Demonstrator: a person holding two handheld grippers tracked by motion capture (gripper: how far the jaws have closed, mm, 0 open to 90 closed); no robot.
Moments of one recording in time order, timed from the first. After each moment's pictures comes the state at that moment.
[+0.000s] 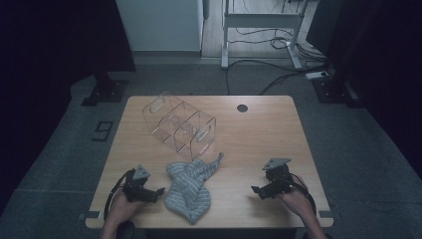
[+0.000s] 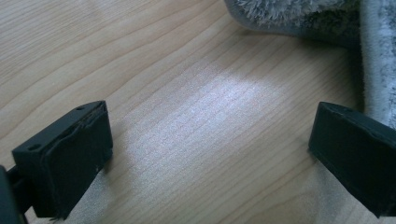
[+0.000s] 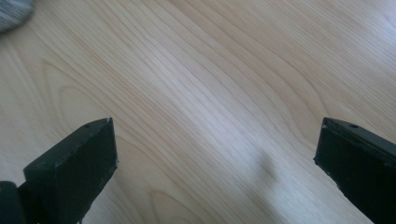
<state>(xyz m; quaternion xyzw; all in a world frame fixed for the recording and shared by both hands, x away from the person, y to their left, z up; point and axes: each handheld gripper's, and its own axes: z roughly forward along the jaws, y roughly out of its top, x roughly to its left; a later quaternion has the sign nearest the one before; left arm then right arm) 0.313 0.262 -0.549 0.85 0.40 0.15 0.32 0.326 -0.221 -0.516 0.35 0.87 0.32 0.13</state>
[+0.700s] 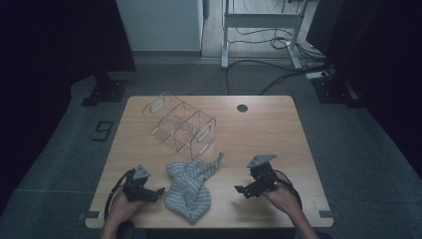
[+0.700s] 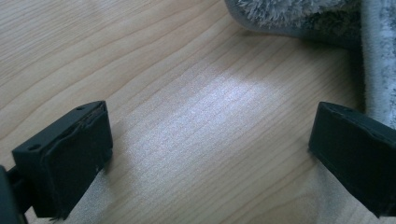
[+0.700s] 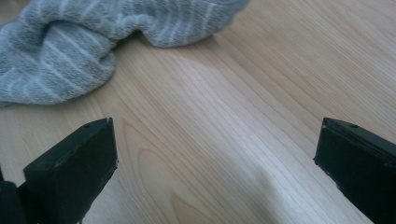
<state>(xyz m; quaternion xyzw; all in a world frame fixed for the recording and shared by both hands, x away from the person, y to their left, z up) 0.314 0.262 -0.549 0.85 0.40 0.15 0.32 0.328 -0.171 -0.499 0.31 0.88 0.36 0.08</state>
